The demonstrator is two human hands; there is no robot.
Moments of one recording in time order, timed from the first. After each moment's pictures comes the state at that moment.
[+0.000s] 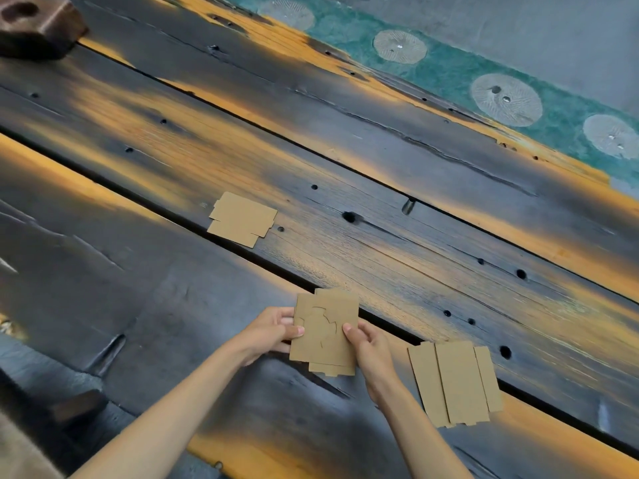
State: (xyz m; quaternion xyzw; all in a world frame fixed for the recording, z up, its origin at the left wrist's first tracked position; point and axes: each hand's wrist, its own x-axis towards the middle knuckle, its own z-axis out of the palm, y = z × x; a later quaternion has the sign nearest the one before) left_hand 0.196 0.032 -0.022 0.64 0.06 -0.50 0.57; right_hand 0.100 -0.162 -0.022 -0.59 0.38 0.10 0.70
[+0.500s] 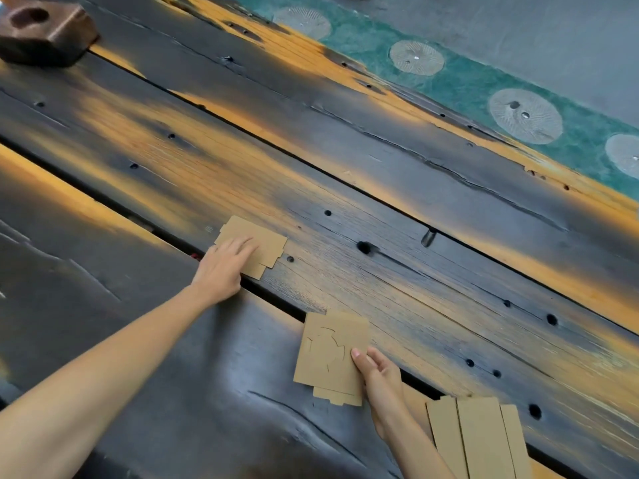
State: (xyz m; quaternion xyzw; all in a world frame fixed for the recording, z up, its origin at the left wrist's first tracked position) left_hand 0.387 0.103 -0.044 0.96 -0.24 -0.11 0.05; right_hand 0.145 -0.170 -0.048 -0.55 0.40 0.13 0.72
